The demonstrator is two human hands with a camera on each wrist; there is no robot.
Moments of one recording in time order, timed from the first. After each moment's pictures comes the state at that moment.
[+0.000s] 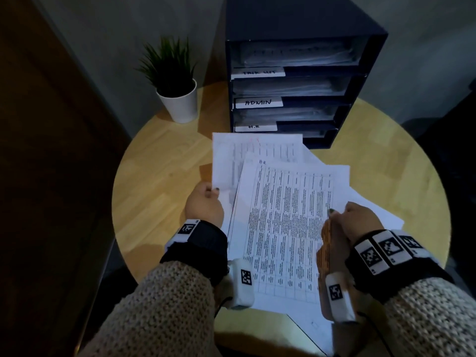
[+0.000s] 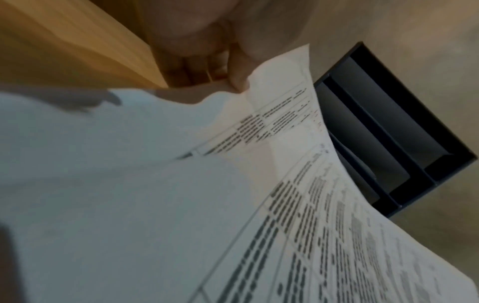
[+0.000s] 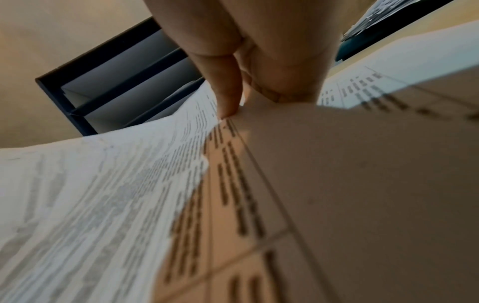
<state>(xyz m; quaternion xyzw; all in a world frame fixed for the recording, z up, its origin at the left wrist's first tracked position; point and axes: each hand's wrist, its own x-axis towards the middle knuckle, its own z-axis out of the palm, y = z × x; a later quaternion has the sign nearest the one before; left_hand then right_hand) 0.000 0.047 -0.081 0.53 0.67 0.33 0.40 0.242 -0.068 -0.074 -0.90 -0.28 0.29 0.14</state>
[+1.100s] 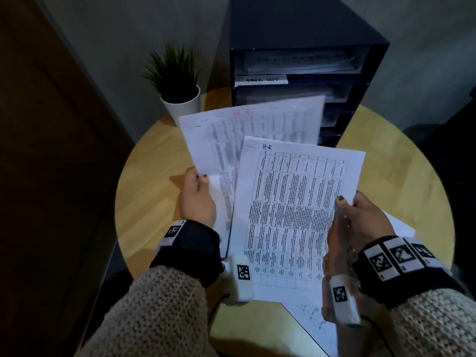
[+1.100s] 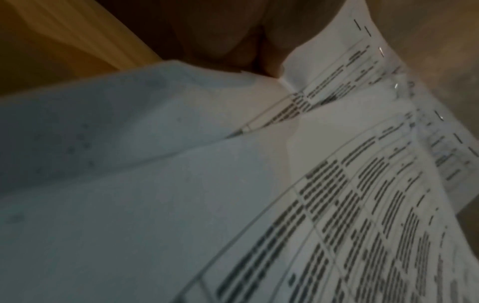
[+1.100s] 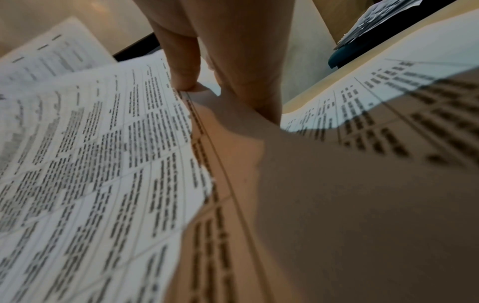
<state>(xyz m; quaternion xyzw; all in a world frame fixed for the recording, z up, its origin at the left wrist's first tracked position) -0.005 0.056 -0.066 0.52 0.56 0.49 0.42 0.235 -0.069 -0.068 -0.73 -0.19 0.39 0.54</state>
